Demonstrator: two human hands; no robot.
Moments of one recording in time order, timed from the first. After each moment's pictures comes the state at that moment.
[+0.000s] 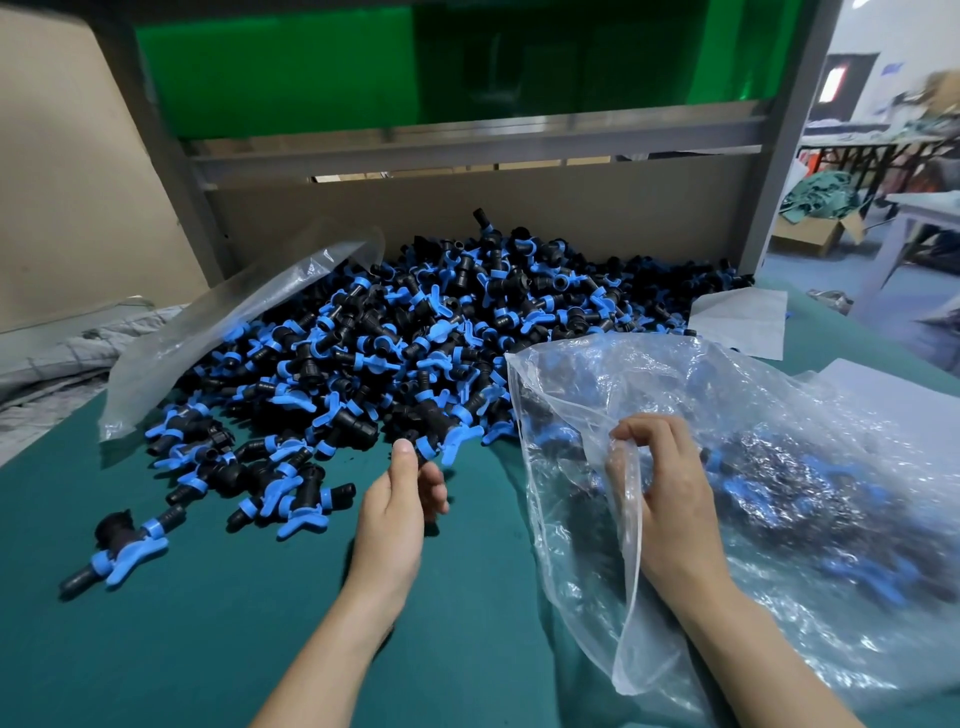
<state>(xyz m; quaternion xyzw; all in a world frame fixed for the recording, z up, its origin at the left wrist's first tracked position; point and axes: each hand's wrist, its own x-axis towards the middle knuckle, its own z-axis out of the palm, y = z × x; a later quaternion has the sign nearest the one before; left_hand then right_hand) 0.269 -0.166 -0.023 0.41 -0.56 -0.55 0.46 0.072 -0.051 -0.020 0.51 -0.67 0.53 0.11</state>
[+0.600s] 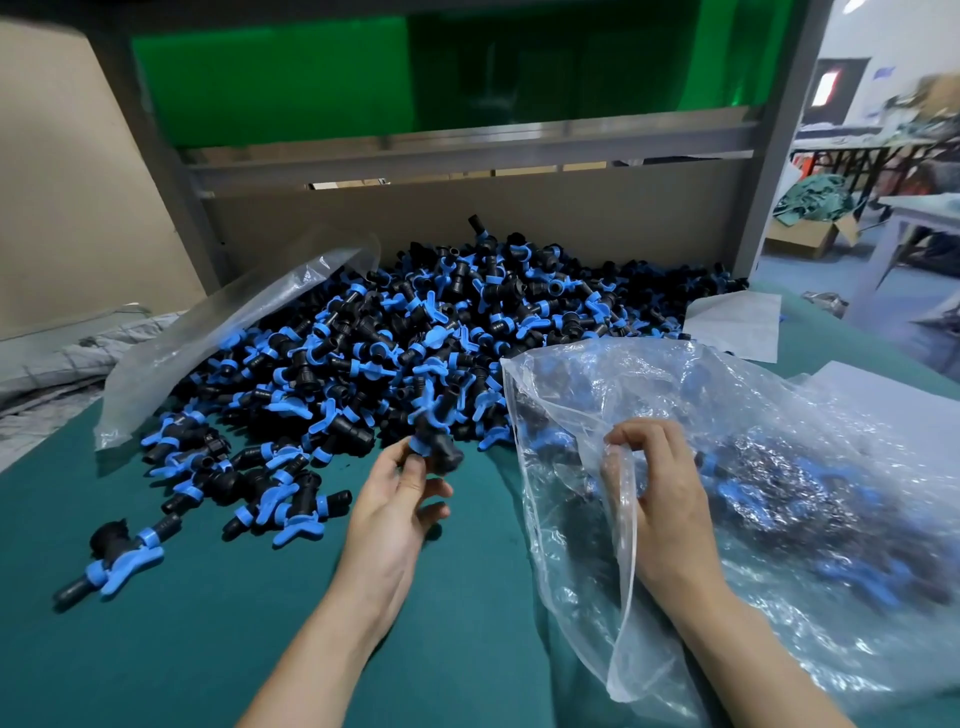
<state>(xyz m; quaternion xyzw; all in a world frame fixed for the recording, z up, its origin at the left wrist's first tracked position) 0.274 -0.167 -0.020 0.29 -0.51 -0.66 0.47 0.073 -0.051 -0.019 0.51 -0.67 0.53 0.12</state>
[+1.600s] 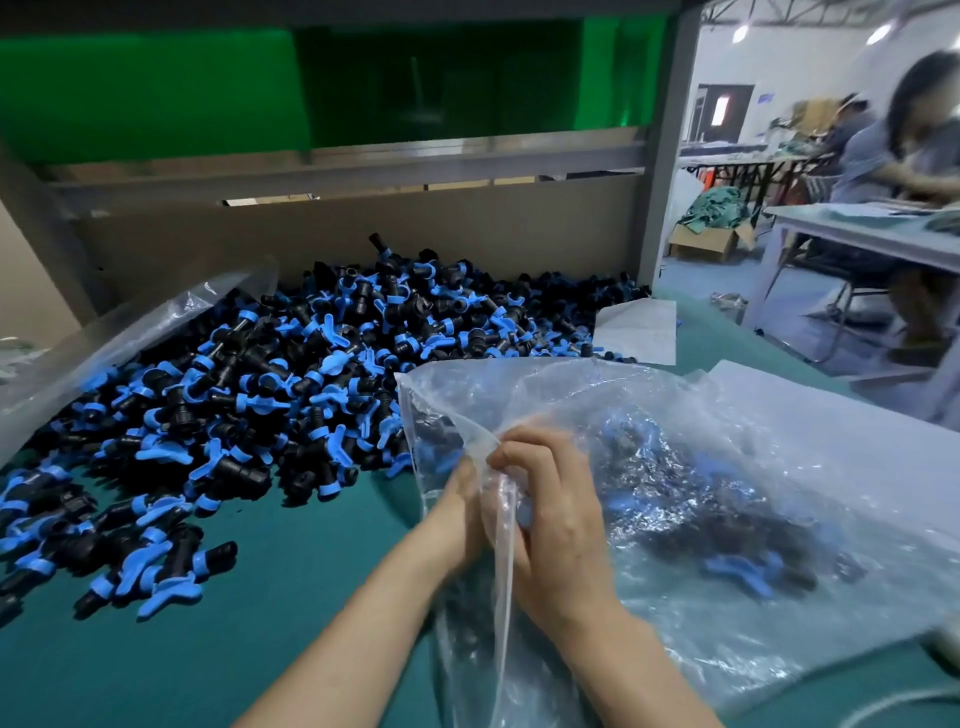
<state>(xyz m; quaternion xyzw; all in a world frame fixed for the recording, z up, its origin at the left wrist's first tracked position) 0.143 -0.110 0.036 0.28 -0.62 -0.68 0.27 0.086 -0.046 -0.004 0.55 -0.58 0.56 0.23</state>
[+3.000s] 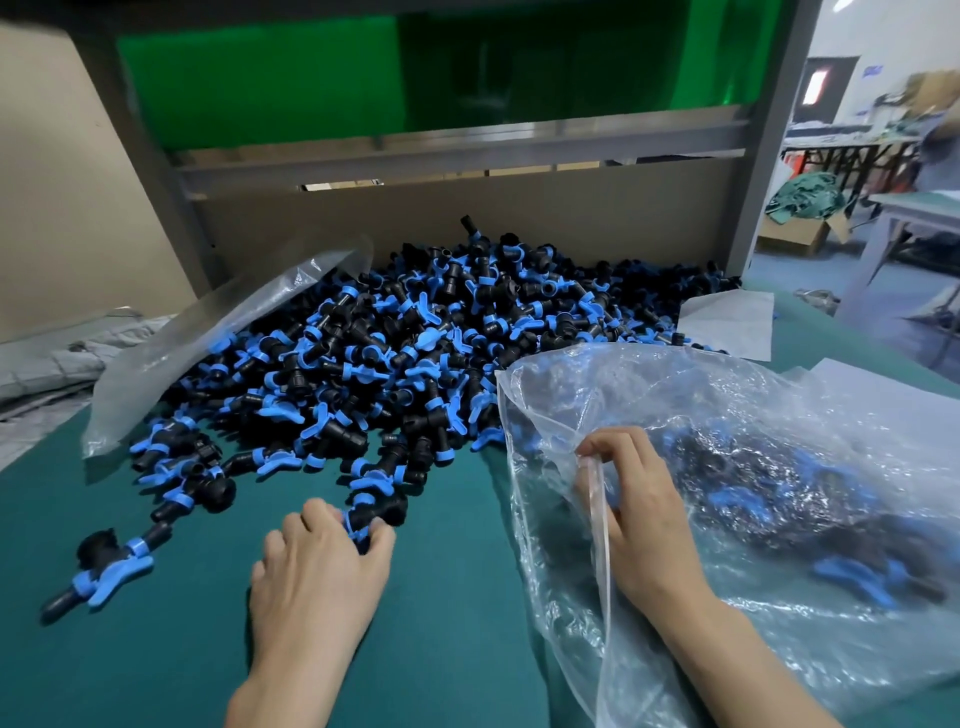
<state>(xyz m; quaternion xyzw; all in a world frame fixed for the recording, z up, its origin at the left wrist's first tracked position) 0.316 -0.158 -0.018 0.66 -0.73 -0.04 0.18 0.086 -0.052 -0.017 0.55 -0.66 0.50 0.12</state>
